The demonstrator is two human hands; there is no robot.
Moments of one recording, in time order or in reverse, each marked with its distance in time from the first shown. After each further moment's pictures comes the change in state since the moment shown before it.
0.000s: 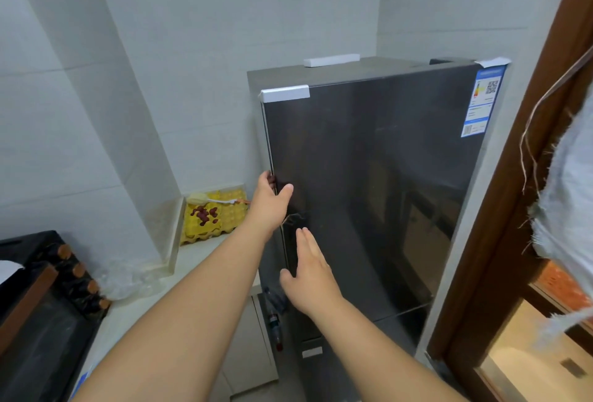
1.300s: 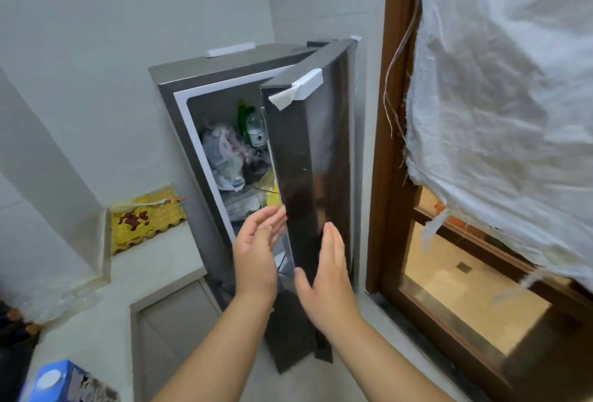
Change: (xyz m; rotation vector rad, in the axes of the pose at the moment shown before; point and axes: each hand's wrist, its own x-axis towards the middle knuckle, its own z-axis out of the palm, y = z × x) left_hand -0.260 0.010 0.064 -0.553 -0.159 0.101; right_hand -0.205 0.059 -0.059 0.071 0.500 0.169
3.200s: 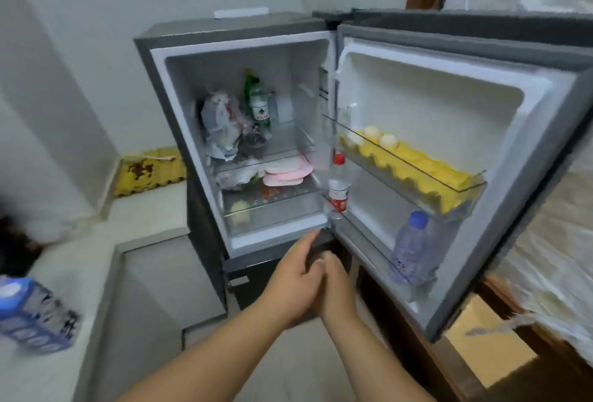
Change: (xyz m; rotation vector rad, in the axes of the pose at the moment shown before) left_hand -0.055 -0.098 0.124 0.713 -0.280 -0.192; right_hand 0.048 0.154 -0.051 -0.097 -0.291 0.124
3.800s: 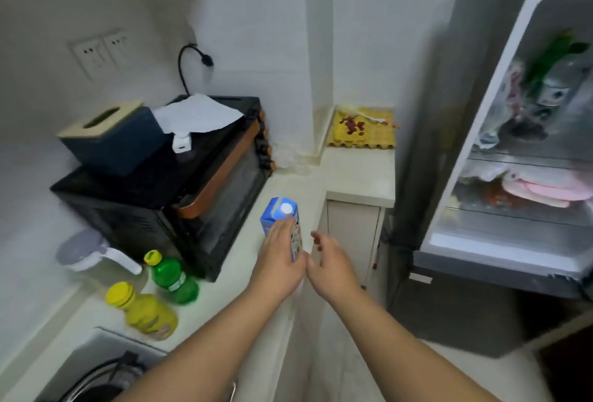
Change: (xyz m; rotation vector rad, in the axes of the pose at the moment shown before) left_hand -0.147 -0.270 -0.352 0.314 0.614 -0.410; right_hand -0.094 -0.270 0.340 0.065 -0.578 -0.499
